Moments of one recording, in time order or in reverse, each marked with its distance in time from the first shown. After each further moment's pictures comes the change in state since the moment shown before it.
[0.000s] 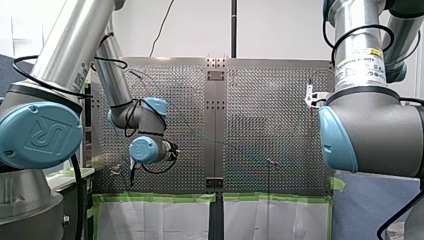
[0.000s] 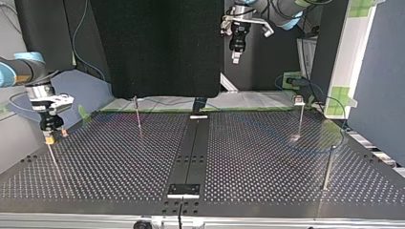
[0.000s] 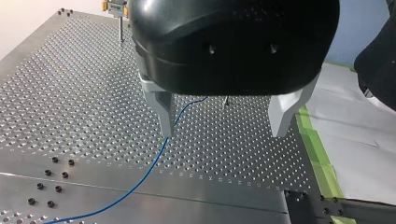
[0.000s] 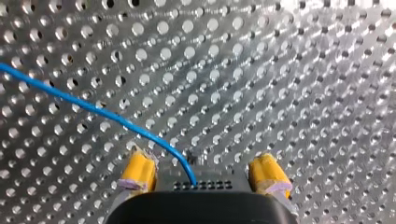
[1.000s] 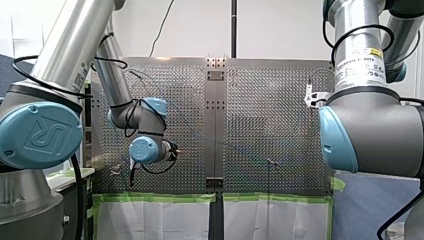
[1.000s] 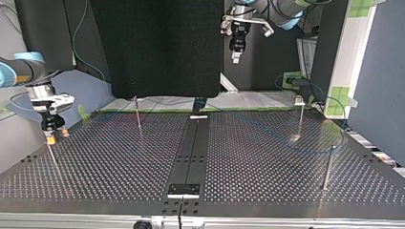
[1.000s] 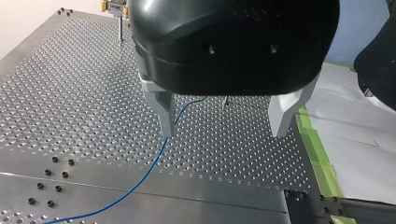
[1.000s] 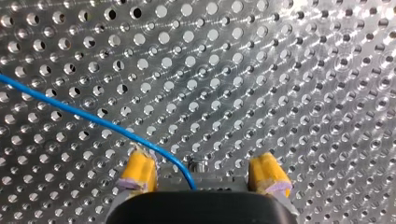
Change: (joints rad) left arm 0.000 0.000 0.000 0.000 -0.002 0.000; right arm 0.001 0.000 0.000 0.001 -0.005 0.004
